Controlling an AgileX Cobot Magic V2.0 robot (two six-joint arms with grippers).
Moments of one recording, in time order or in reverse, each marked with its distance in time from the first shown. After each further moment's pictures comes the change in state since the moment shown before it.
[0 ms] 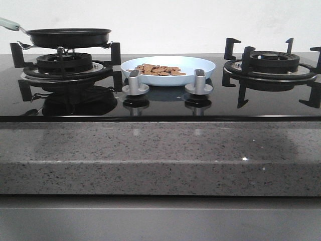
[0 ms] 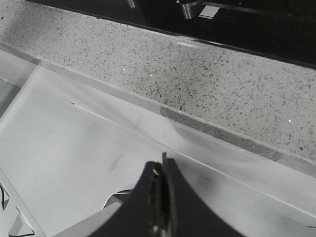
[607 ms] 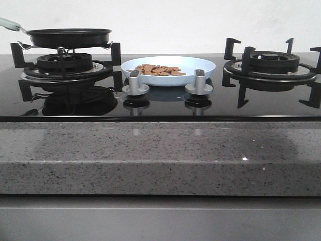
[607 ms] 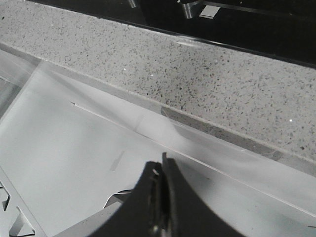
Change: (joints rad) left arm 0.216 -0.666 0.656 -0.110 -0.464 0.007; right arm 0.000 0.000 0.000 0.002 0.001 0.000
